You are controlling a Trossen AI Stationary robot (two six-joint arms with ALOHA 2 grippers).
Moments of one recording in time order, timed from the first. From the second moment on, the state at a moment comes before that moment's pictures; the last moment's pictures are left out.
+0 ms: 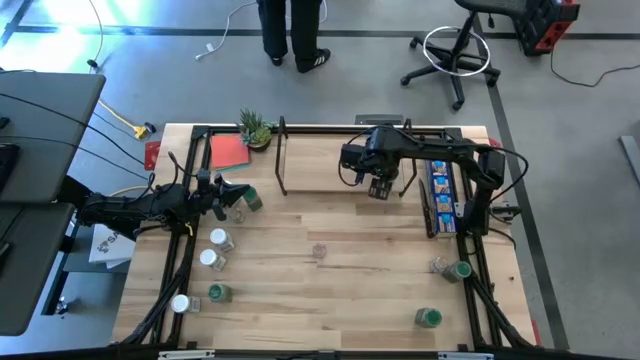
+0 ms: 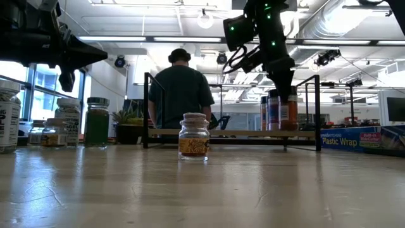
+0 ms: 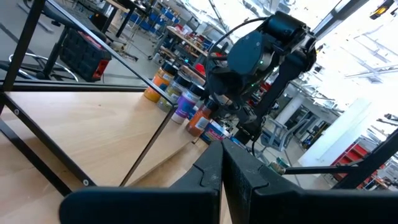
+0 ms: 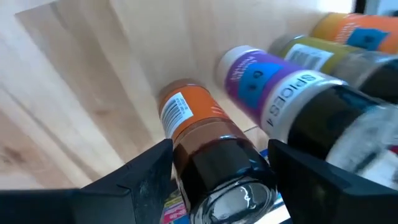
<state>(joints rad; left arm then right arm) -0.04 0.01 0.01 0.07 -0.40 -0.59 -0.28 1.85 1.56 -1.45 0.32 0.04</state>
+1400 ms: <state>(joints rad) -0.04 0.01 0.01 0.06 -0.40 -0.59 -0.24 1.59 1.37 -1.25 0.06 -0.05</state>
